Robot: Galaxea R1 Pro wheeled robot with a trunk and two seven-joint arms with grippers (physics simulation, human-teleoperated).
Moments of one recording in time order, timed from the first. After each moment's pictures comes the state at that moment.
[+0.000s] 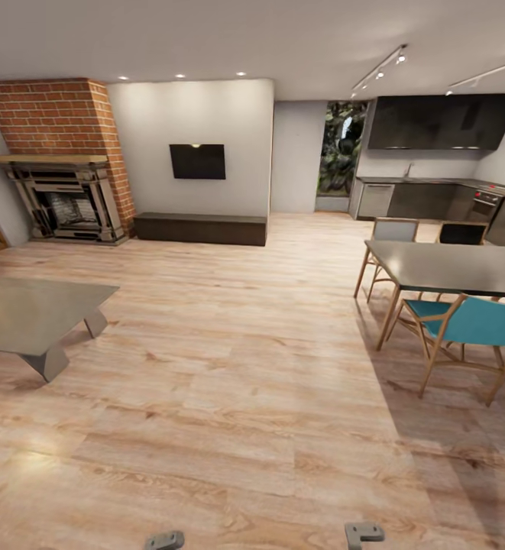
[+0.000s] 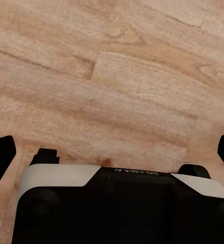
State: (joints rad) left arm -0.26 -0.08 0.21 -0.45 0.00 0.26 -0.10; right arm -0.47 0.06 0.40 -0.08 -0.39 0.08 -0.27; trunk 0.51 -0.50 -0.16
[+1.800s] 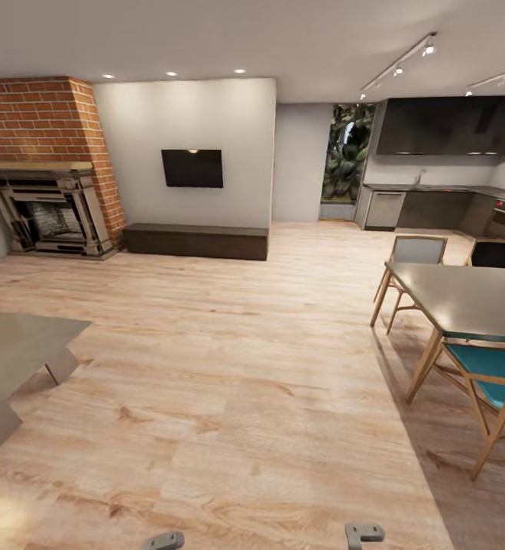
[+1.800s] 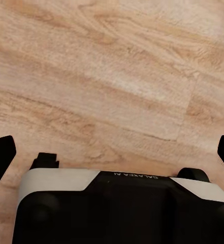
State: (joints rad) left arm -0.26 -0.08 0.21 -0.45 0.00 0.26 -0.10; right arm -0.47 0.06 0.40 -0.08 -0.39 0.08 -0.27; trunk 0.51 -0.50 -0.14
